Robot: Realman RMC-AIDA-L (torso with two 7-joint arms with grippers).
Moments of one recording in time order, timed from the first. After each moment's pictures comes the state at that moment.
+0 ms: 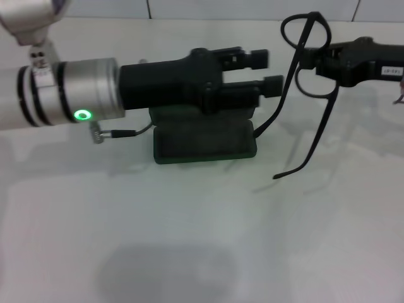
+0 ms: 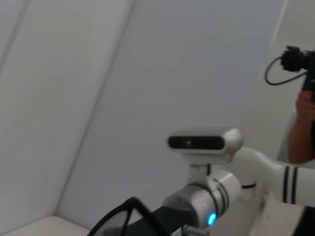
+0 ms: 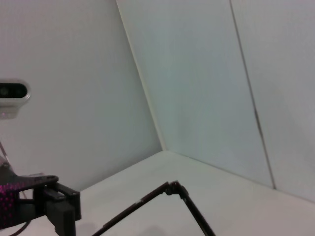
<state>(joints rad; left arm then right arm) -0.65 -2.06 1.10 0.55 1.43 1.62 -1.47 0.66 2.01 -0.86 -0.74 -1.82 -1.41 1.65</state>
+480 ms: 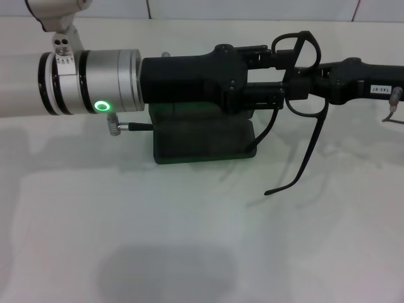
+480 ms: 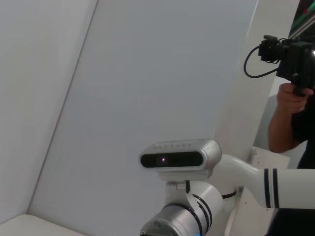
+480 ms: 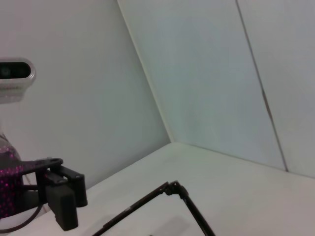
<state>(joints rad) -0.71 -2.08 1.10 0.55 1.46 1.62 -1.48 0.66 2.02 -0.86 -0.65 -1.80 -1.41 1.63</state>
